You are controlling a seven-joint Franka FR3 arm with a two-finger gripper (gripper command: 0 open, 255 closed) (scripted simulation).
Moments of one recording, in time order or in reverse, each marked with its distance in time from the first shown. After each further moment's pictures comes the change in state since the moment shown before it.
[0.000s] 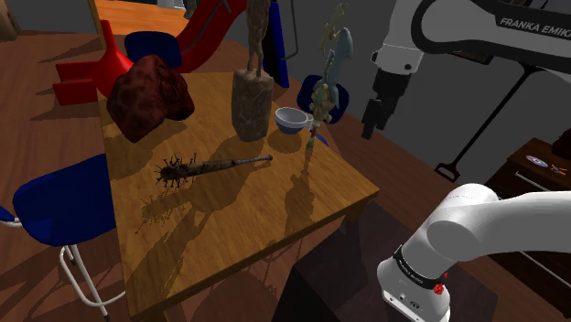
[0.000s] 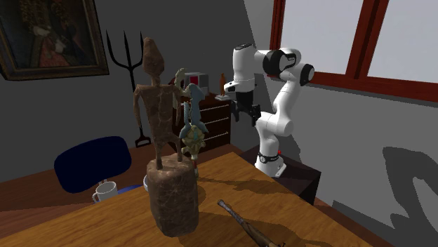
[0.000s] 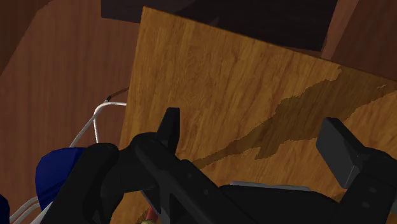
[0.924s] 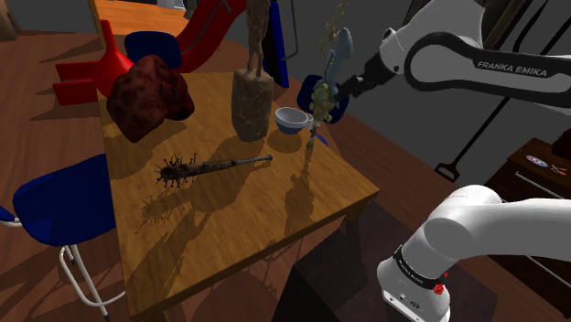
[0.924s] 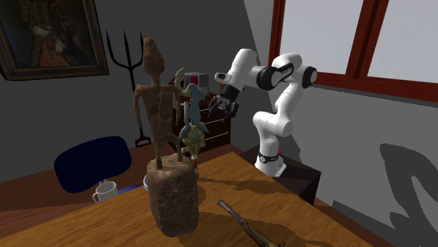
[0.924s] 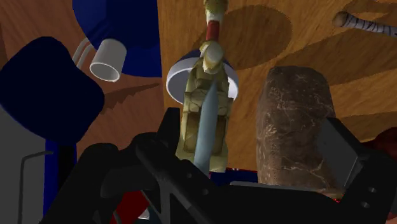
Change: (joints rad) arm -0.069 -0.084 -0.030 -0.217 -0.022 0.824 0.018
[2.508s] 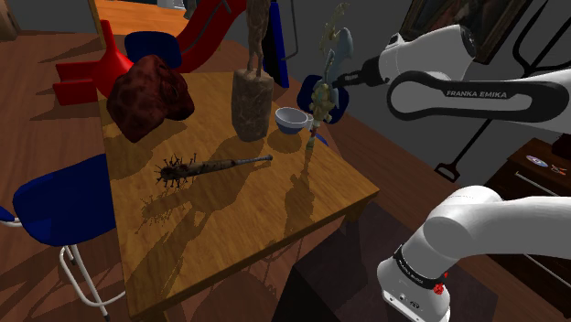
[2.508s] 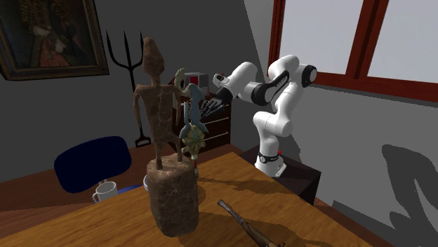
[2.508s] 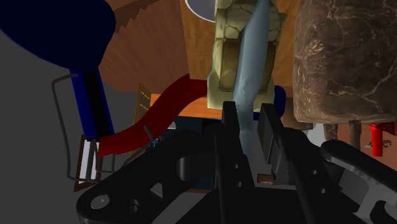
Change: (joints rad) arm -0.028 0.040 -0.017 -0.164 0.008 0.576 0.010
